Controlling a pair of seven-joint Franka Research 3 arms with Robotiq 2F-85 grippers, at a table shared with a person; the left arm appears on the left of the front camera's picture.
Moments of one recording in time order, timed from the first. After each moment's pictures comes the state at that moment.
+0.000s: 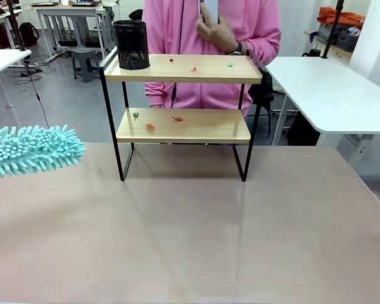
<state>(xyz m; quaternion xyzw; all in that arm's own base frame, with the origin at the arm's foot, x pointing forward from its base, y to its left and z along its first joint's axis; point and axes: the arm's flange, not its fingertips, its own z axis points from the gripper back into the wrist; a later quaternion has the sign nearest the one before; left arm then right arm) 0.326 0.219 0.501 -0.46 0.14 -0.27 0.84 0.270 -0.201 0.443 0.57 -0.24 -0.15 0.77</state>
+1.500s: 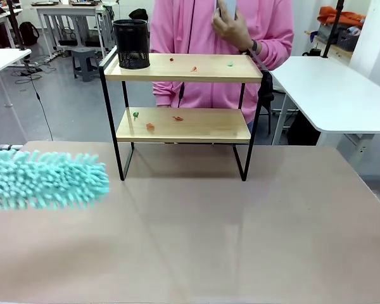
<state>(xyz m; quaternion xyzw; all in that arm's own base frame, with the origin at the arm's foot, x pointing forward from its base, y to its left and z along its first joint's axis) 0.286 0.092 0.559 -0.32 0.18 -0.43 0.83 0.270 -0.200 0.444 0.57 -0.24 -0.15 0.77</state>
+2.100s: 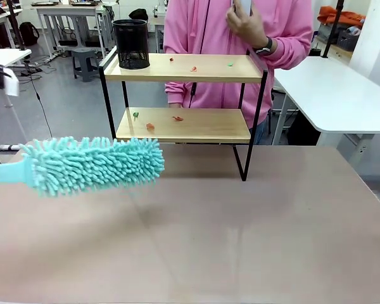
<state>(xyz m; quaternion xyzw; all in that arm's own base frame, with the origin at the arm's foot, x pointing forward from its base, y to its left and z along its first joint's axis) 0.270 -0.052 0.563 -0.18 0.05 -0.37 0.91 0.270 -0.201 0.444 0.57 -0.24 -0.15 0.77</state>
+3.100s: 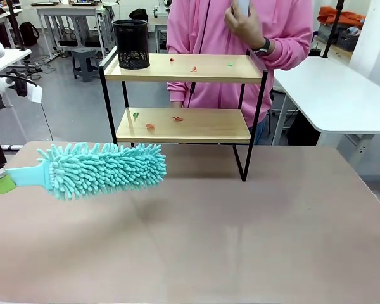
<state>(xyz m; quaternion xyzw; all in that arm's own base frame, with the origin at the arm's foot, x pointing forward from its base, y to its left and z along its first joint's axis) 0.281 -0.070 0.557 -0.21 0.06 -0.32 0.92 0.270 -0.201 0.444 0.57 -0.24 -0.15 0.77</state>
